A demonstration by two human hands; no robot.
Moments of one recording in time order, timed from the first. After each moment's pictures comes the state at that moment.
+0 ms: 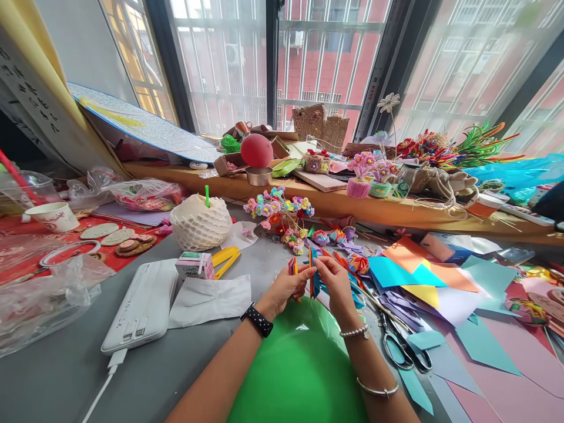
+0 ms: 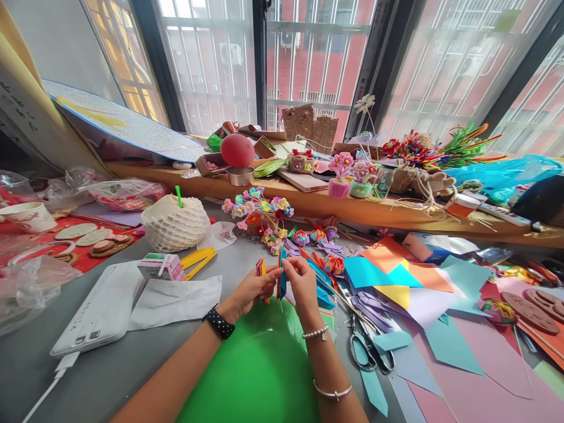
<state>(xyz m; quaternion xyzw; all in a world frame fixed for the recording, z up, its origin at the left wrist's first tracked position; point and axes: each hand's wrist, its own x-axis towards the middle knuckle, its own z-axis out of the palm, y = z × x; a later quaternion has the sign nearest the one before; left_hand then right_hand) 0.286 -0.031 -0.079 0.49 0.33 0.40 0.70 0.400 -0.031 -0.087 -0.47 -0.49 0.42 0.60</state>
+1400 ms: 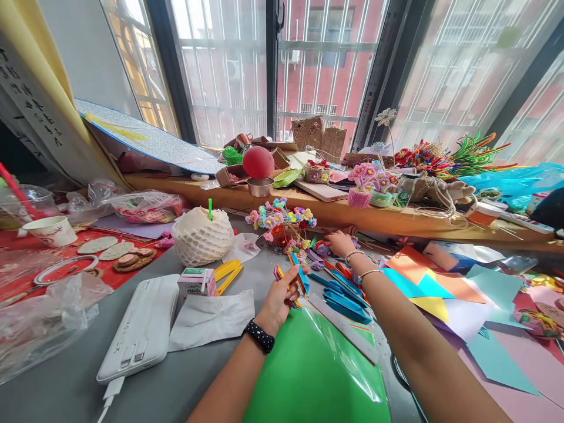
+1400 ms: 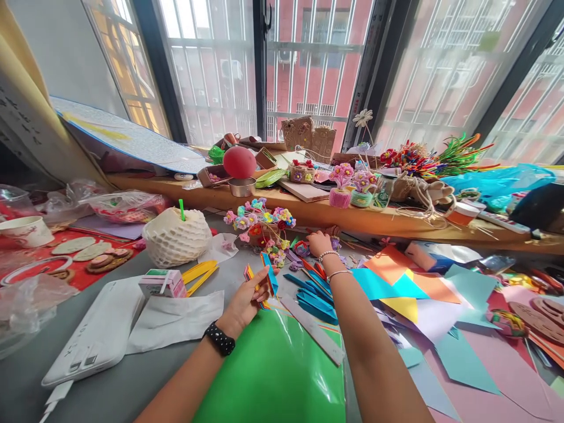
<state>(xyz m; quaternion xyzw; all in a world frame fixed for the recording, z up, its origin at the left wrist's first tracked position) 0.277 -0.013 -0.090 0.28 0.34 0.54 0.72 0.462 0.118 -0.079 -0.61 -0.79 -0.06 0.05</state>
